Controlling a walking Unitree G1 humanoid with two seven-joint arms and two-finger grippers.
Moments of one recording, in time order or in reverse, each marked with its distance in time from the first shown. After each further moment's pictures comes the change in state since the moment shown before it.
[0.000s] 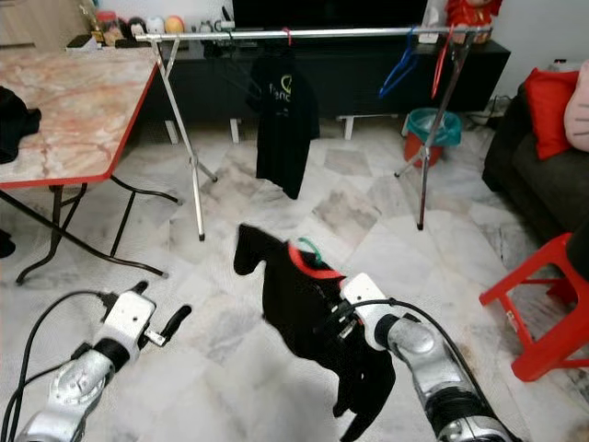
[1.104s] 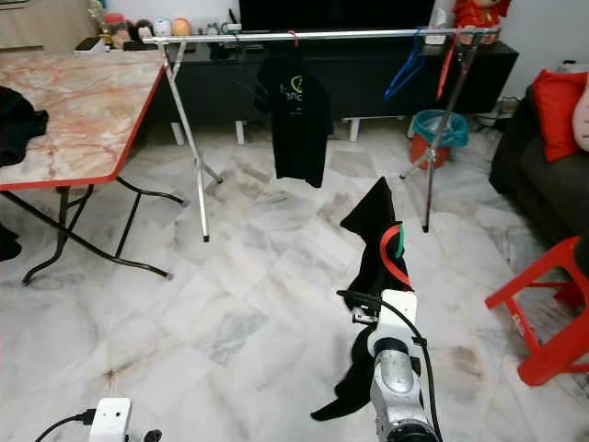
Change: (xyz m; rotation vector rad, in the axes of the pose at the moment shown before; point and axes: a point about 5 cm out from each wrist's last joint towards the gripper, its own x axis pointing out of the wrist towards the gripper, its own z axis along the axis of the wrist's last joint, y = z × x) left arm -0.086 -0.070 -0.128 -0.491 0.769 0.301; right arm 0.007 0.018 -0.032 0.498 -0.117 -0.877
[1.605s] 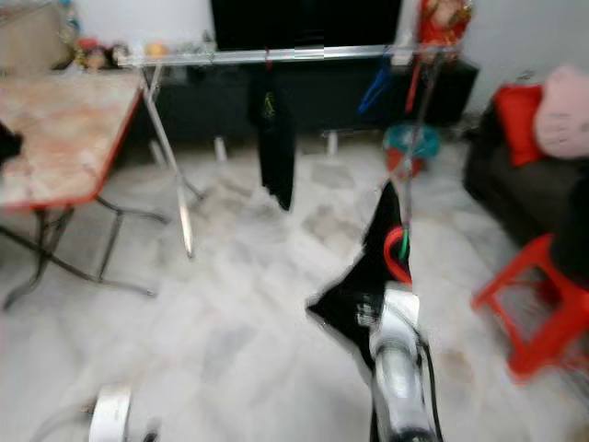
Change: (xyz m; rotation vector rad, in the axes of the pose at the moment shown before) left arm -0.001 -0.006 -0.009 -0.021 0.055 0.003; right arm -0.002 -0.008 -0.002 0.021 -0.008 -0.049
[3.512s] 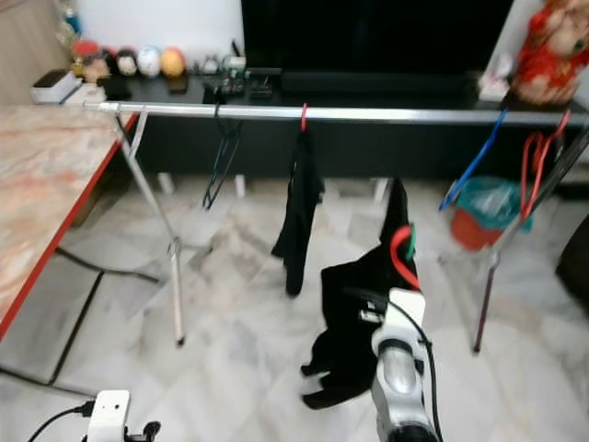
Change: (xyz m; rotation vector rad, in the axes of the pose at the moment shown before) left arm 0.001 0.001 0.003 0.000 -0.009 -0.002; right arm -0.001 -0.001 0.001 0.022 -0.005 -0.037
